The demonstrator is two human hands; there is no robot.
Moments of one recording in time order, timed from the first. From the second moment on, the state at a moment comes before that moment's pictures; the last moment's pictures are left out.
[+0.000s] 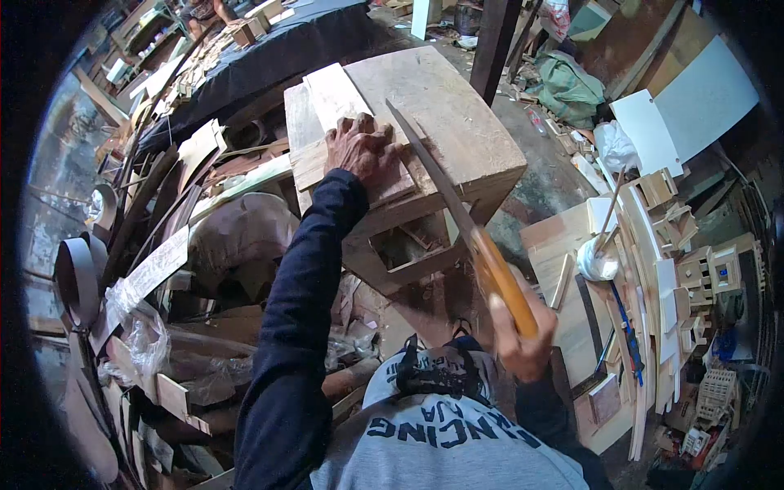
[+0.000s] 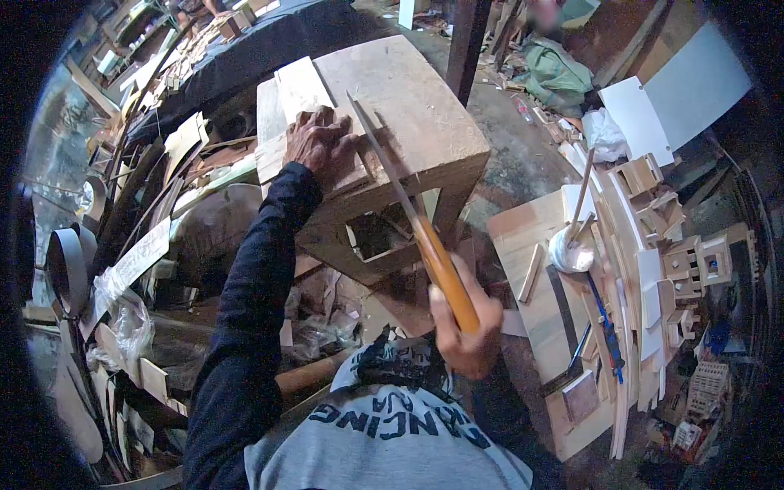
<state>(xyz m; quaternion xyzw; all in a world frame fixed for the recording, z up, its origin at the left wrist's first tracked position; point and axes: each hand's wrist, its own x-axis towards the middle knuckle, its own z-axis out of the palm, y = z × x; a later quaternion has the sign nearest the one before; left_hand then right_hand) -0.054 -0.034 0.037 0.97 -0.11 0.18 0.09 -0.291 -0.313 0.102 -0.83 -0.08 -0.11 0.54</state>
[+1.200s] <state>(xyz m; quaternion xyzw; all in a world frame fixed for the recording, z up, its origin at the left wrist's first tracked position) -0.053 -0.035 0.043 0.97 -0.10 0.17 0.10 -0.226 -0.285 0.081 -0.80 -0.12 -0.13 0.57</state>
